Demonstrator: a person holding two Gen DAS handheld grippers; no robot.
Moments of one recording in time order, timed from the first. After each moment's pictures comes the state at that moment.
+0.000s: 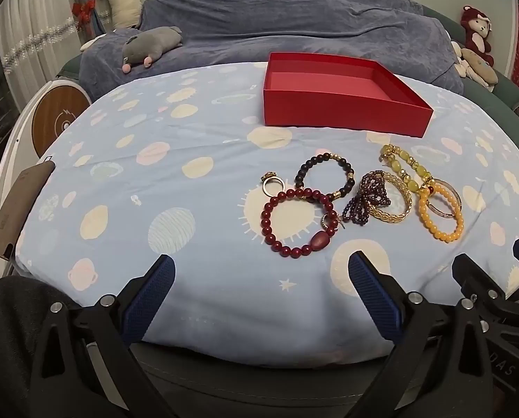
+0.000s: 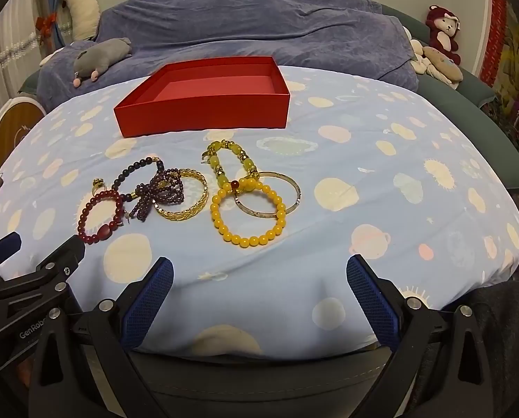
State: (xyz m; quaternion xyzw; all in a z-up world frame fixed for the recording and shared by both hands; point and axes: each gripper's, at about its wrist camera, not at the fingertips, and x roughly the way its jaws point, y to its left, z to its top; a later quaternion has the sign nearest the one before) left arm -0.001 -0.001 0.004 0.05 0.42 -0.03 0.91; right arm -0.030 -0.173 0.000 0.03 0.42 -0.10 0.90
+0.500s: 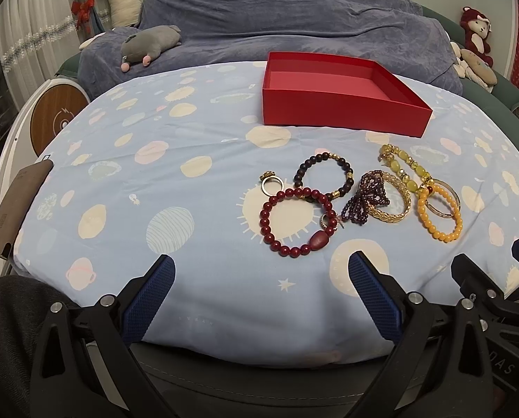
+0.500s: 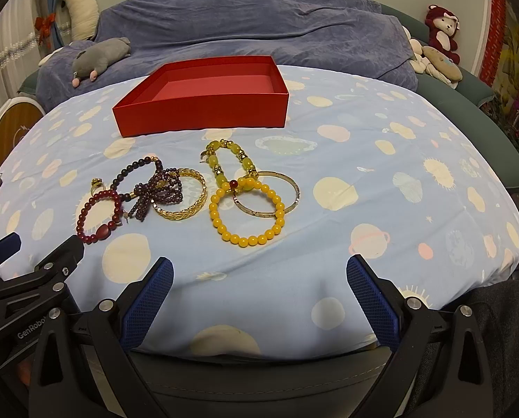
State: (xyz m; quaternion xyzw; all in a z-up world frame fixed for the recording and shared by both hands) left arm -0.002 -0.003 0.003 0.05 0.42 -0.03 0.91; right arm -0.029 -0.174 -0.002 0.03 0.42 -0.10 0.90
